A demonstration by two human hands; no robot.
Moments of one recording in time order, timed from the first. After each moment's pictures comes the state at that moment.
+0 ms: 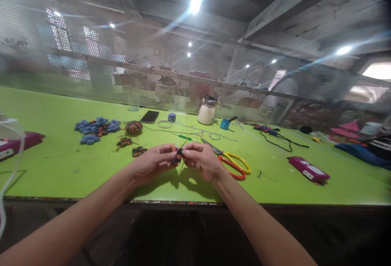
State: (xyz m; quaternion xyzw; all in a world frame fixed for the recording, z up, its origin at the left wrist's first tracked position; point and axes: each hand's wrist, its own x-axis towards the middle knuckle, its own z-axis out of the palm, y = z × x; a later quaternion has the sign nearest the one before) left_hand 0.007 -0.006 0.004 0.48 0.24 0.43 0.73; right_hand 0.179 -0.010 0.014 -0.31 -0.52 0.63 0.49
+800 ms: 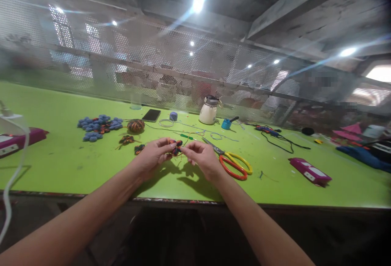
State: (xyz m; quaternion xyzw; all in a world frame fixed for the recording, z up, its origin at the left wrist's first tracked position) left_hand 0.010 0.000 0.002 0.46 0.30 0.53 0.64; right_hand 0.173 -0.006 0.008 -0.38 -0.61 0.48 0.51
